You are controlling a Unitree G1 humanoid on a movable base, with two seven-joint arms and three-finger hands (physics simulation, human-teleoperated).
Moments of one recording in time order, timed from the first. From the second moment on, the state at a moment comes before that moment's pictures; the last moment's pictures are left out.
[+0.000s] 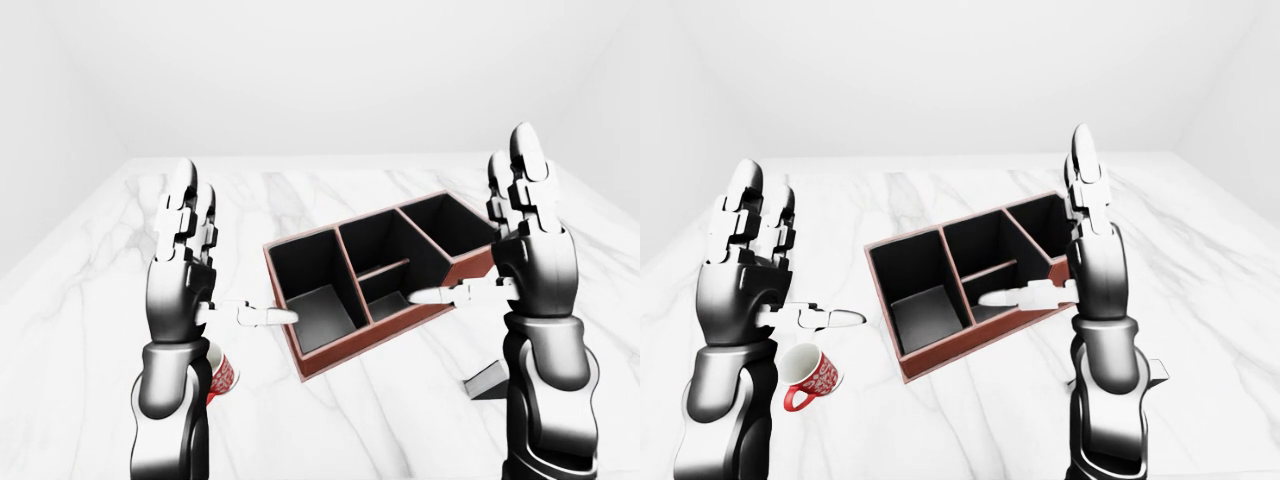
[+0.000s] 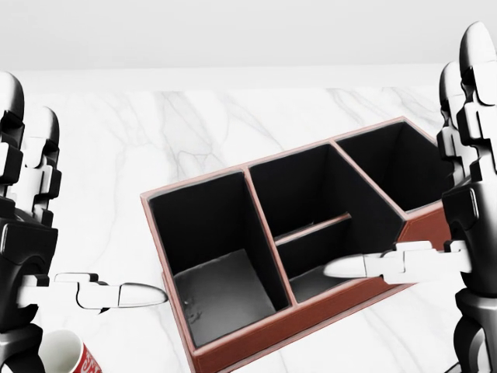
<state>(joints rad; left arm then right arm) 0.01 0.03 0.07 -0.66 0.00 0.09 -0.10 -0.09 -0.11 -0.17 -0.66 -0.12 0.09 0.16</state>
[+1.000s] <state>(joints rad) 0.01 0.03 0.06 -0.67 0.01 0.09 -0.11 -0.10 -0.16 -0.21 -0.83 -0.53 0.09 0.47</state>
